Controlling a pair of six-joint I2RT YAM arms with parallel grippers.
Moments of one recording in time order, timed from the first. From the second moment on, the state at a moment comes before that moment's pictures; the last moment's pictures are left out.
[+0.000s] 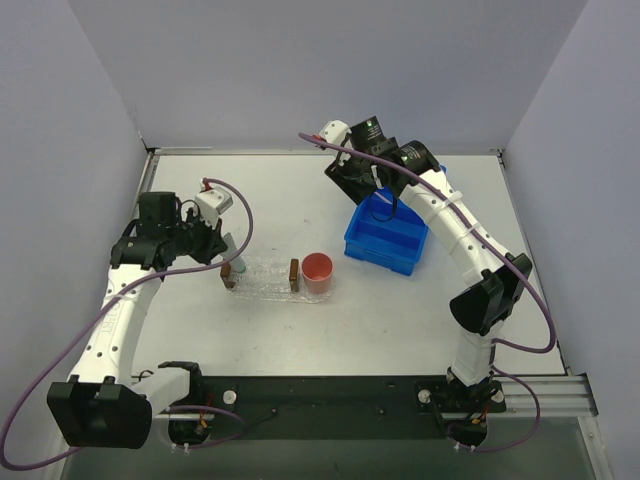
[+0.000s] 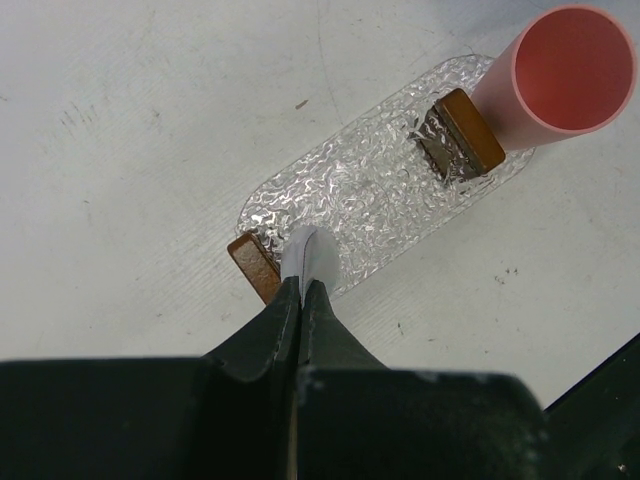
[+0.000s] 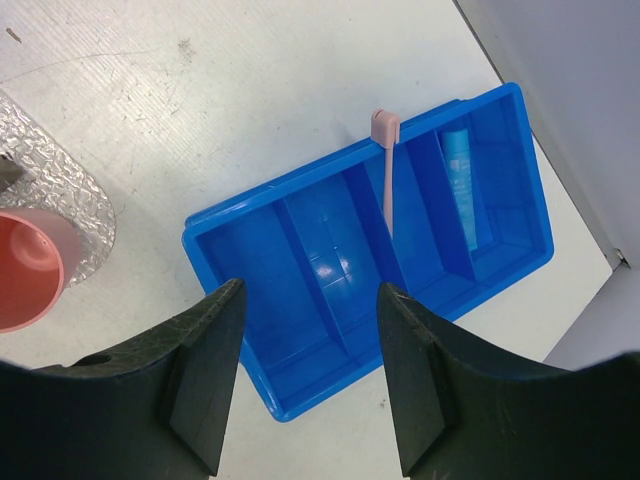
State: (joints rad) left arm -0.05 1.11 1.07 -0.74 0.48 0.38; right arm 0.60 1.84 2.03 -0.99 0.15 -0.39
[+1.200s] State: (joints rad) left arm -0.05 1.17 1.04 -0.70 0.48 0.38; right arm 0.61 1.84 2.03 -0.99 0.16 -0.40
